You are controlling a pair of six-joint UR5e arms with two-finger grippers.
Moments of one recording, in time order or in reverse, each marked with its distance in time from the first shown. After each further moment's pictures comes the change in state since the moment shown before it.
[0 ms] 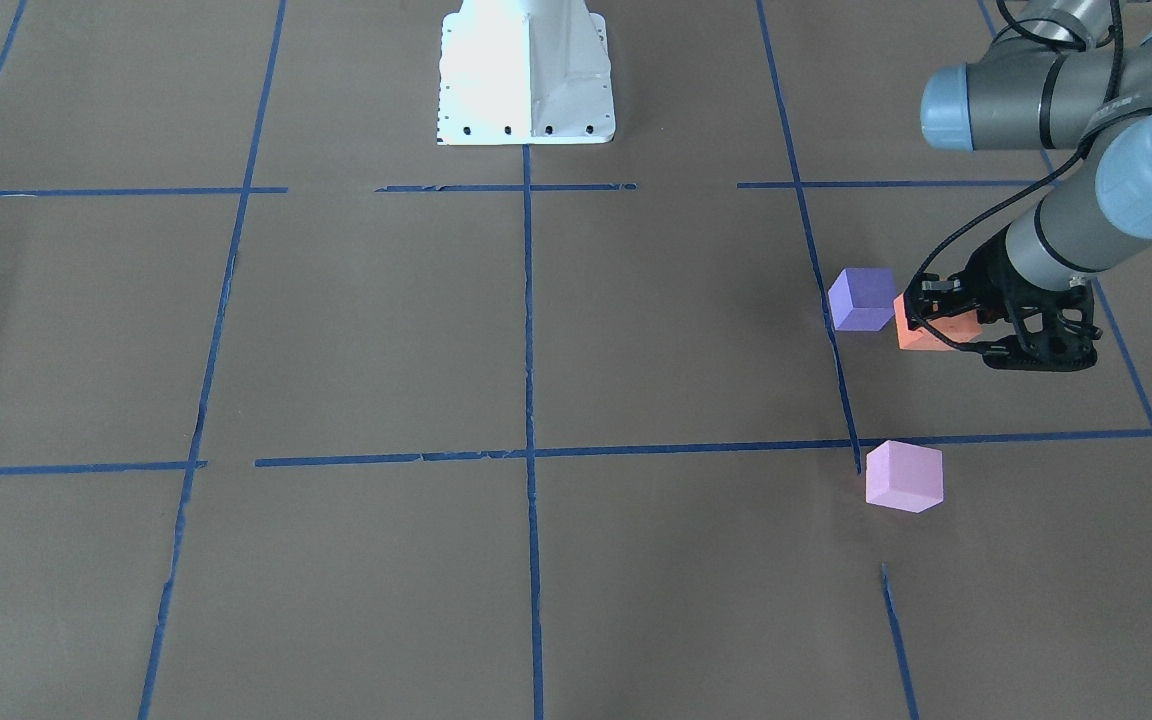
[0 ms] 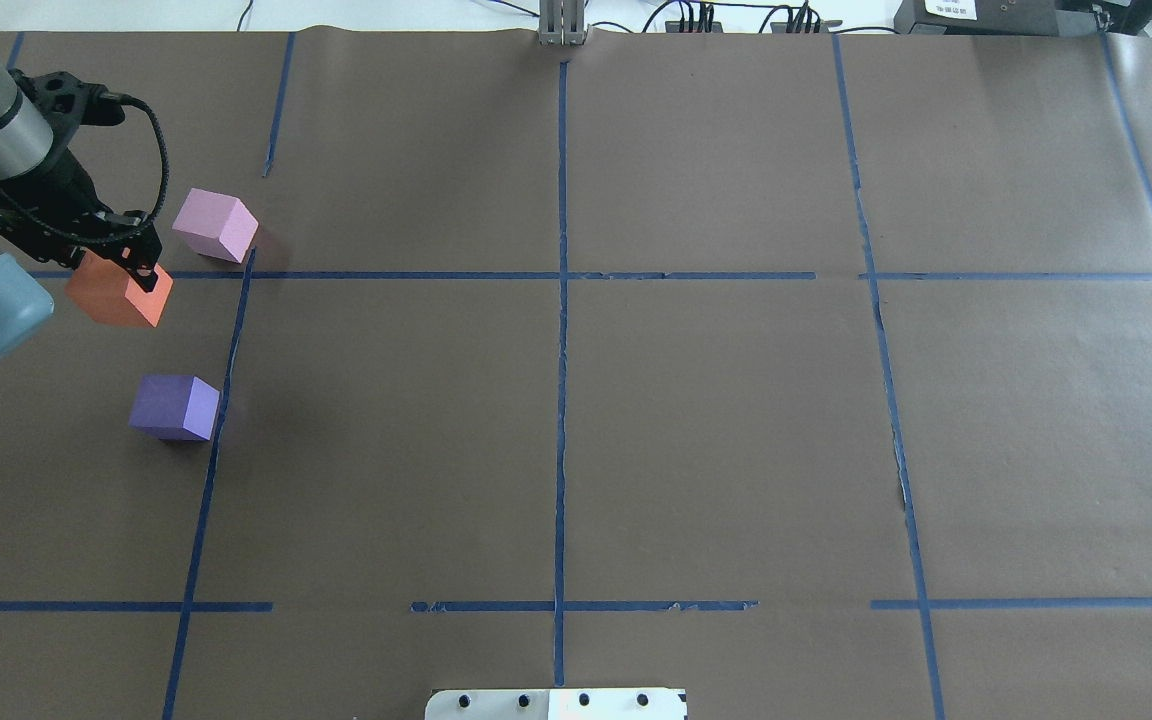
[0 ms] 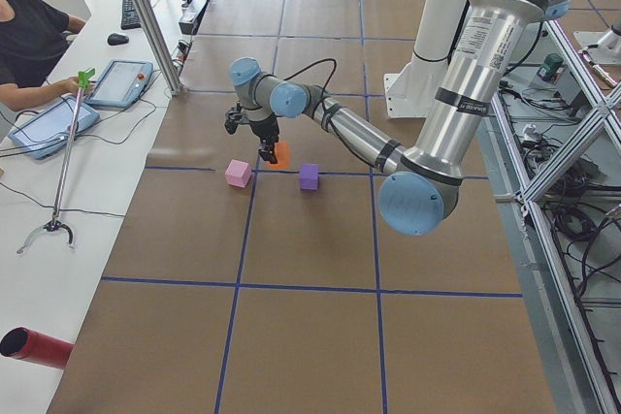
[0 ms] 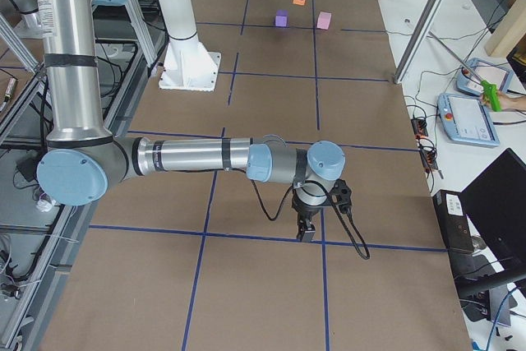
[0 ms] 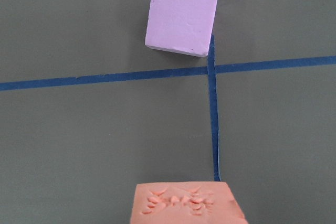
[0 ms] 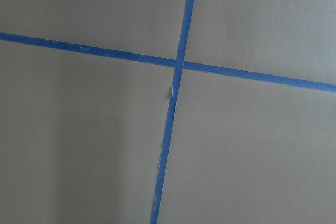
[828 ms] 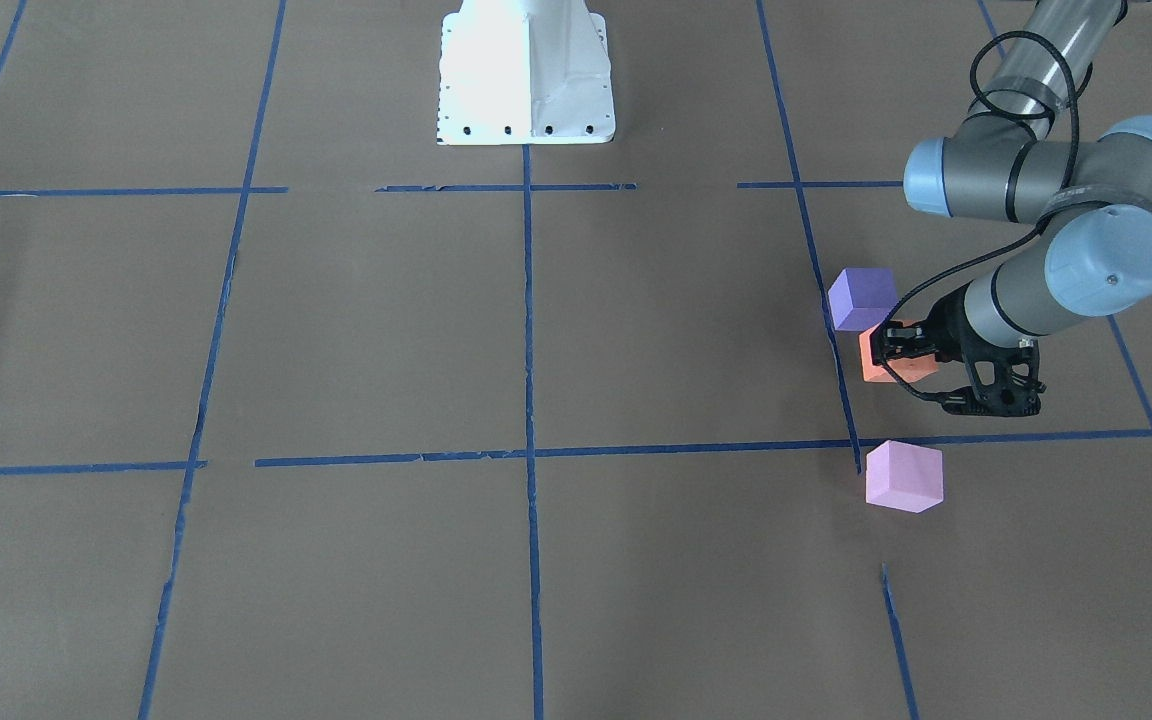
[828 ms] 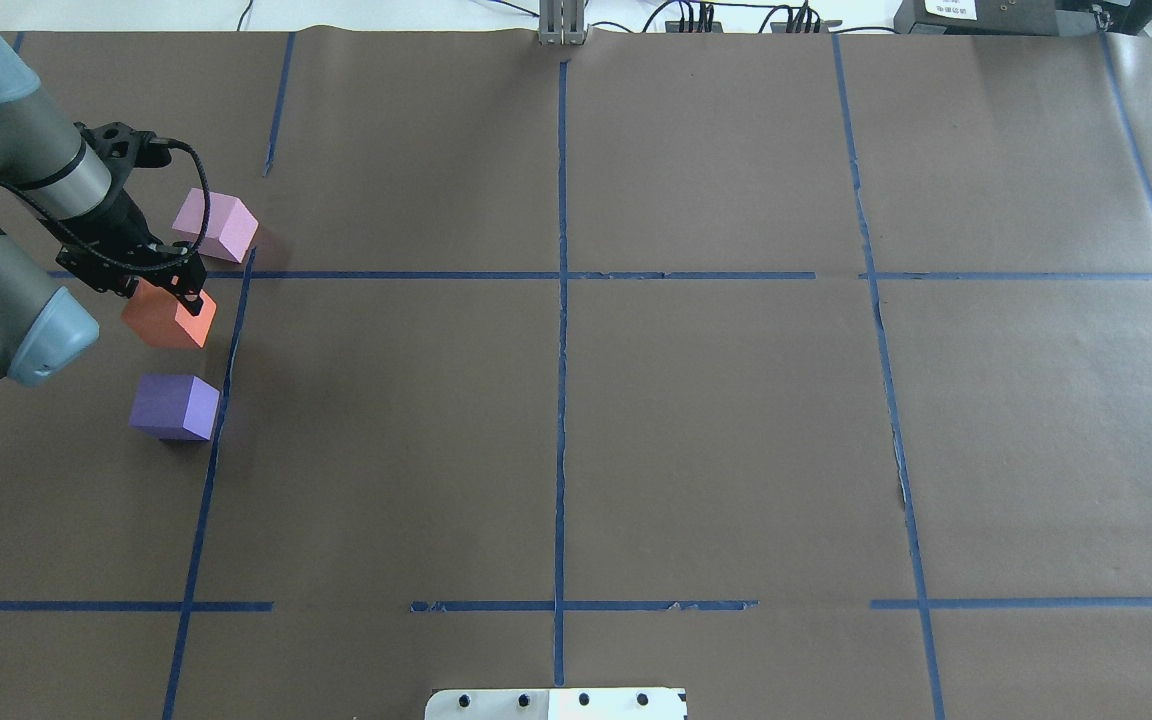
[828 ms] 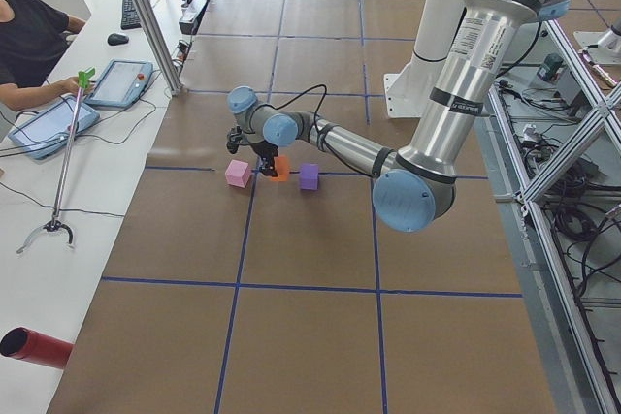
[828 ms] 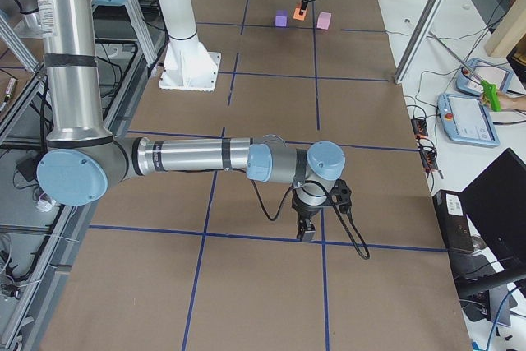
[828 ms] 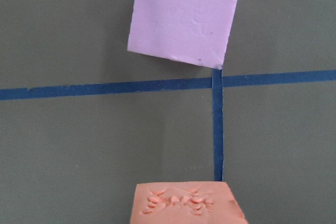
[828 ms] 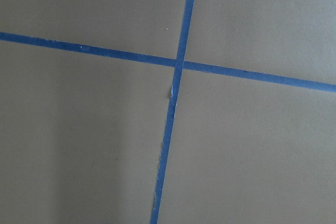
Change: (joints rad) left arm 0.057 -0.013 0.178 -0.233 -0.030 -0.095; right arm 0.000 0.000 0.000 0.000 0.000 0.000
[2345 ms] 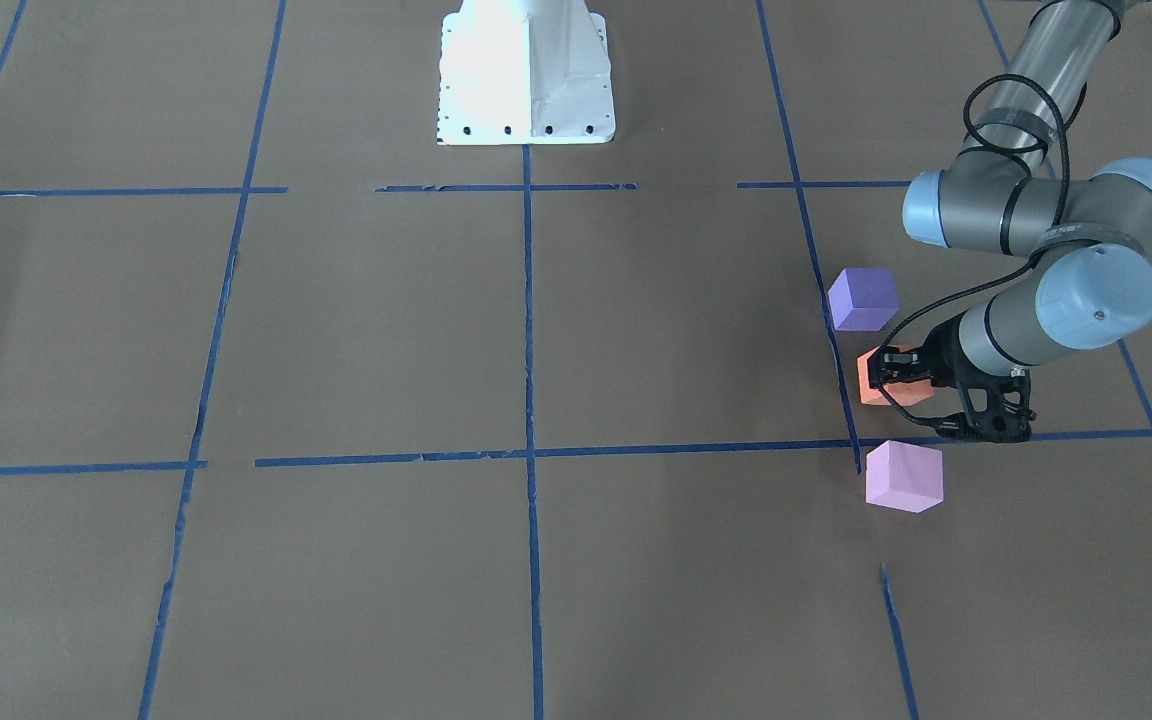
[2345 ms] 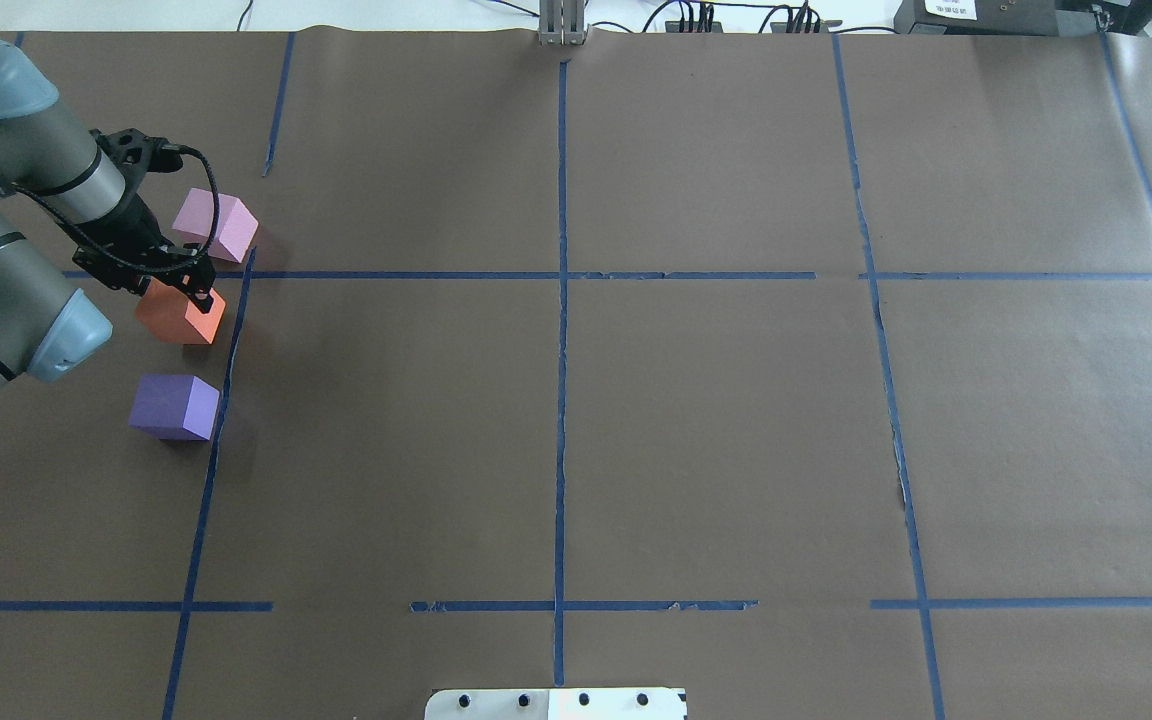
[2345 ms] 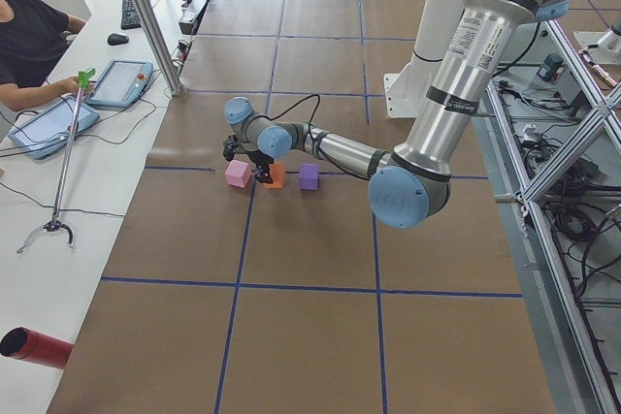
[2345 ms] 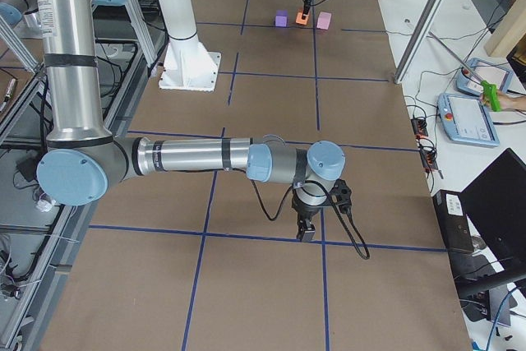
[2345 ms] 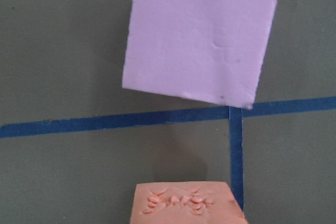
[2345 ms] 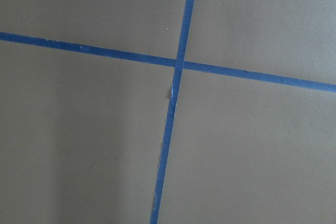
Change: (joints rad) left arm 0.006 -0.024 0.102 -0.101 0.004 0.001; right arm 0.000 0.000 0.000 0.000 0.000 0.000
